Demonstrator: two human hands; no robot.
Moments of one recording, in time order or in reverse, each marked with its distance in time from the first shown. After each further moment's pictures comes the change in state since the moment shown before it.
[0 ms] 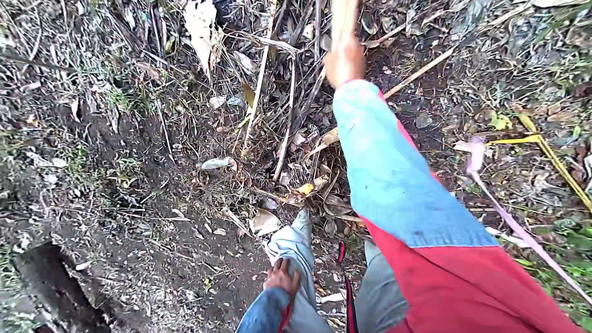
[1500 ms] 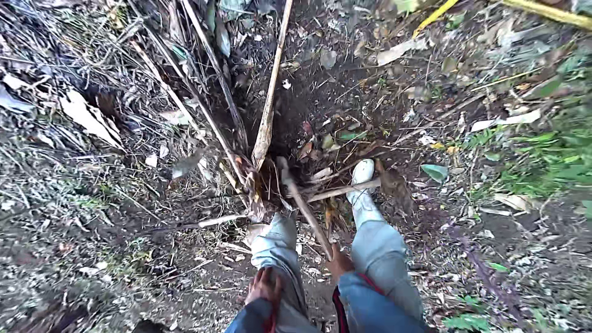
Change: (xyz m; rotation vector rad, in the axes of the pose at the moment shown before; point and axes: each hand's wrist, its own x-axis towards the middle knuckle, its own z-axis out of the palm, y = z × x) left_hand -0.016 0.080 0.015 0.423 0.096 -0.032; right_hand -0.503 0.395 0.085 0.252 -0.926 0.927
